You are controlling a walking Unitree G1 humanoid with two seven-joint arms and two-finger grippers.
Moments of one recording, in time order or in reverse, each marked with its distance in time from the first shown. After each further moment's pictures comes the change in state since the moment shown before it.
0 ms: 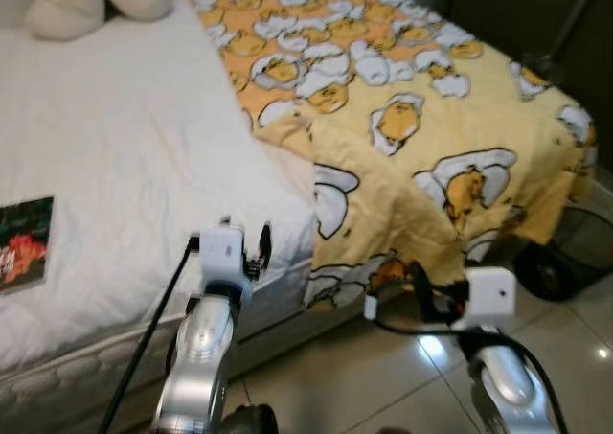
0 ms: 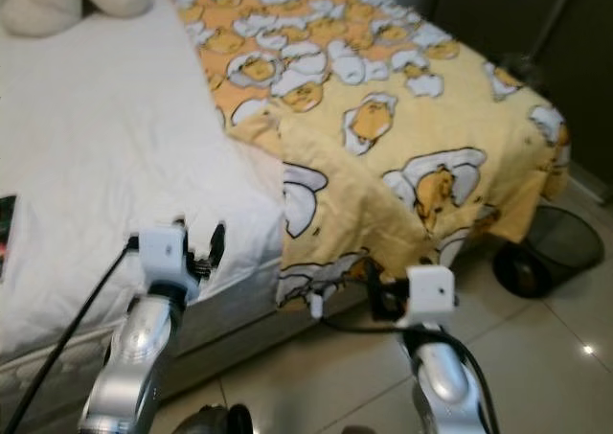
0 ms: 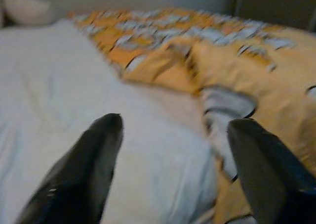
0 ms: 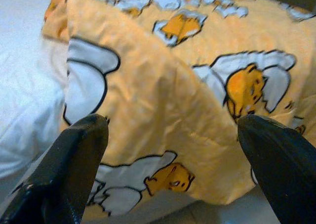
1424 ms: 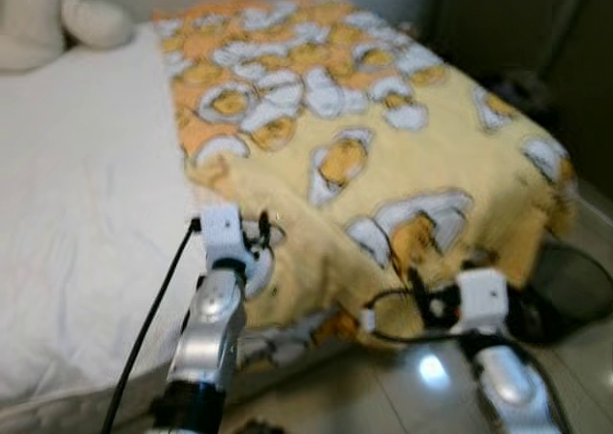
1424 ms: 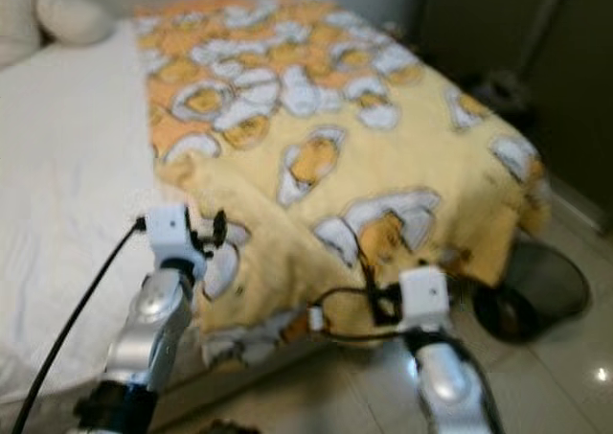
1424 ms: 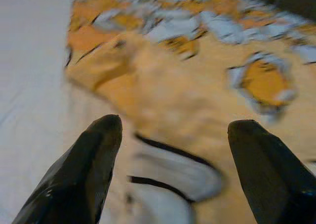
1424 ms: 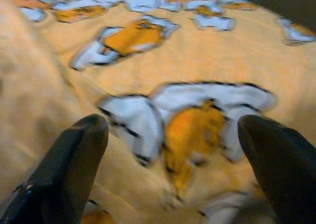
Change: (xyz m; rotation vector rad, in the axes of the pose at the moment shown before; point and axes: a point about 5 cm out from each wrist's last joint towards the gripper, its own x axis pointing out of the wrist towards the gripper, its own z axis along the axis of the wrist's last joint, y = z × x) left arm 0.029 0.016 -0.018 -0.124 0.146 0.148; right arm -0.001 0.008 -0.008 -0.084 0.032 0.076
